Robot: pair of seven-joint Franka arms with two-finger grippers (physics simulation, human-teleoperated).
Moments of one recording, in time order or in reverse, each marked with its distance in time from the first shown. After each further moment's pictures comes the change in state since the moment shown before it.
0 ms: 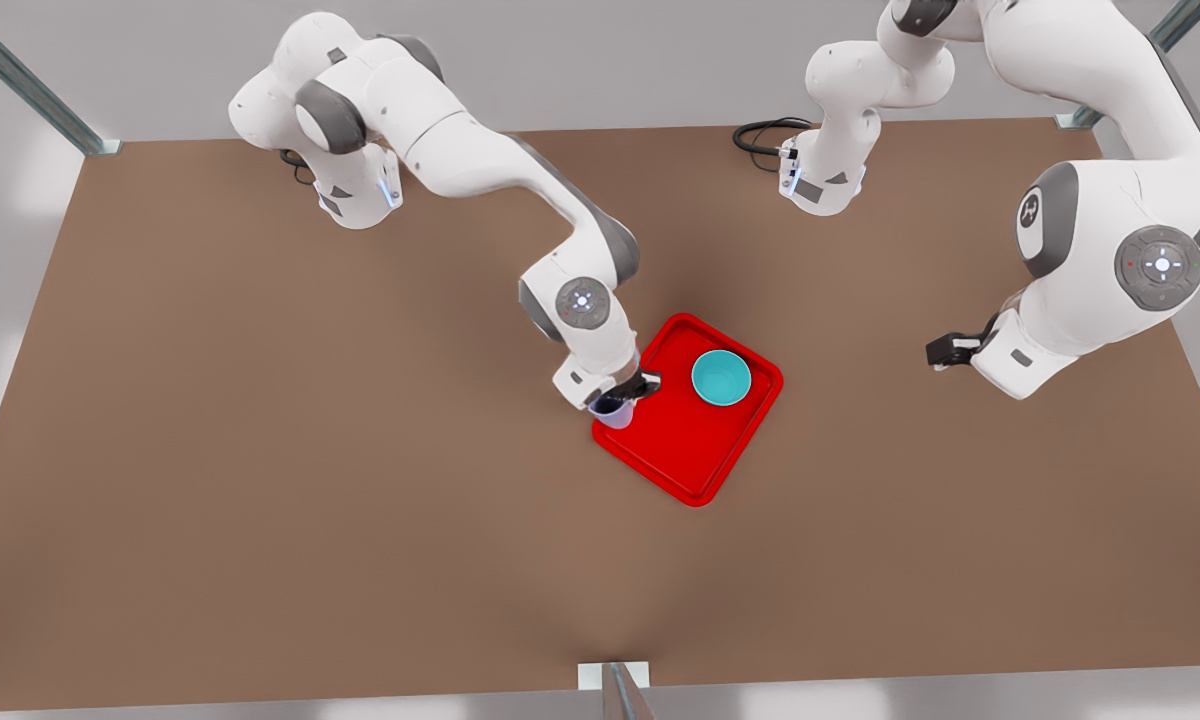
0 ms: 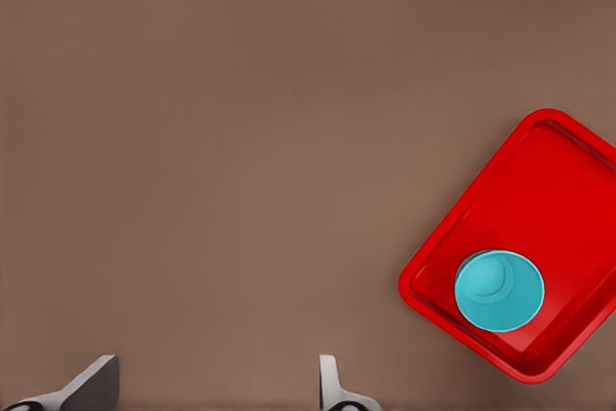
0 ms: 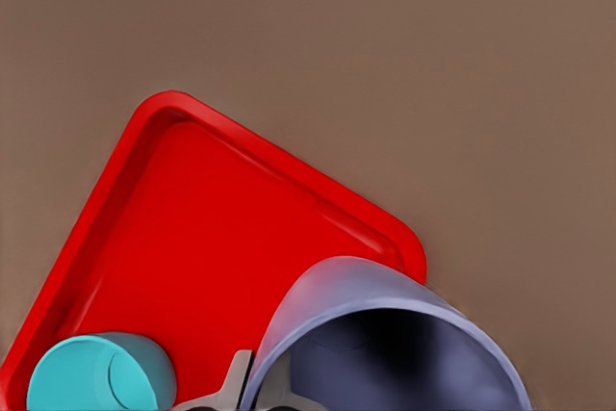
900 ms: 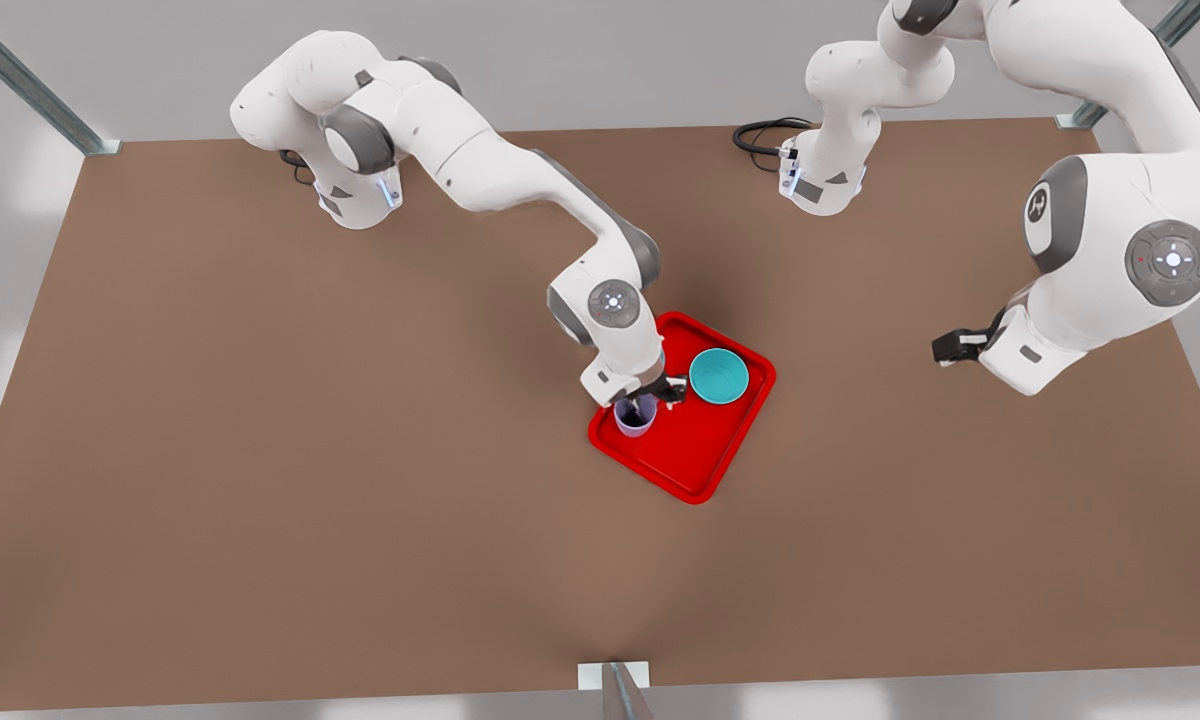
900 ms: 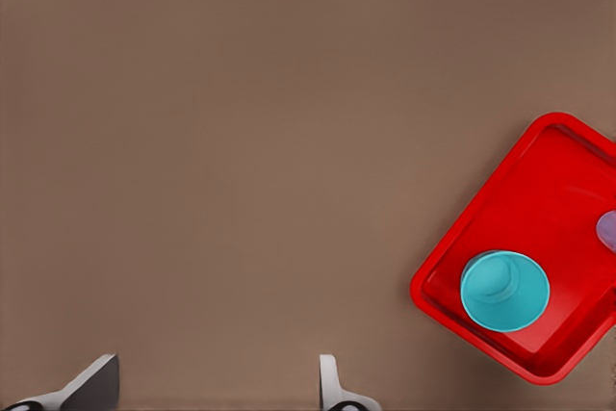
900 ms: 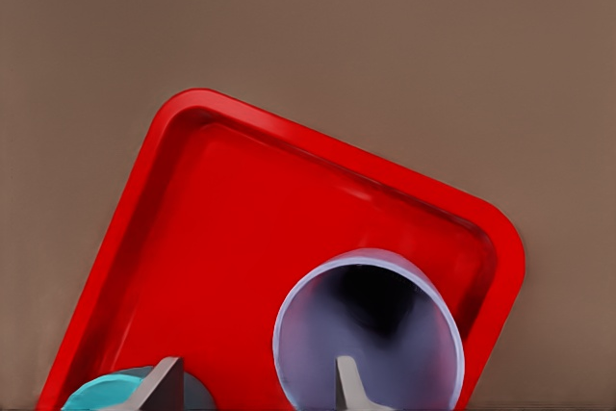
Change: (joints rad) left arm 0.003 -0.009 0.007 0.003 -0.001 -0.022 -0.022; right arm 0.037 0.064 -0.014 0.077 0.000 0.038 0.105
